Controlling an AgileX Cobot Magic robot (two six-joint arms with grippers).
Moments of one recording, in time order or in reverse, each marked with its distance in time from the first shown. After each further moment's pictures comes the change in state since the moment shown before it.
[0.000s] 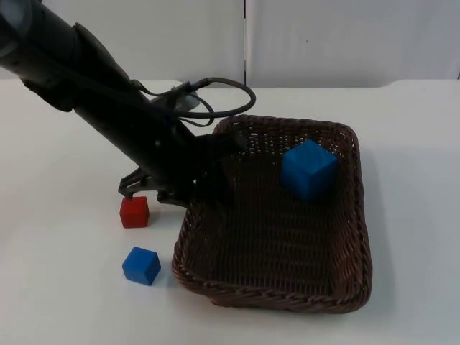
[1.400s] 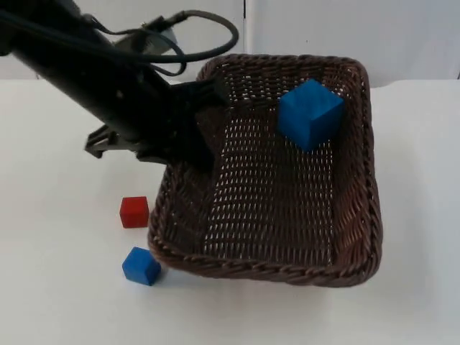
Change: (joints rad) right arm 0.000 0.000 0.000 0.000 -0.003 0.000; left arm 0.000 -0.276 0.133 0.067 -0.001 -0.033
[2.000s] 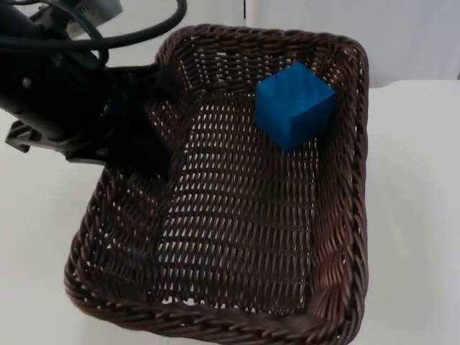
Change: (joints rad) right arm 0.000 0.000 0.000 -0.002 -0.003 0.000; left arm 0.000 -0.363 0.248 0.122 0.031 -0.069
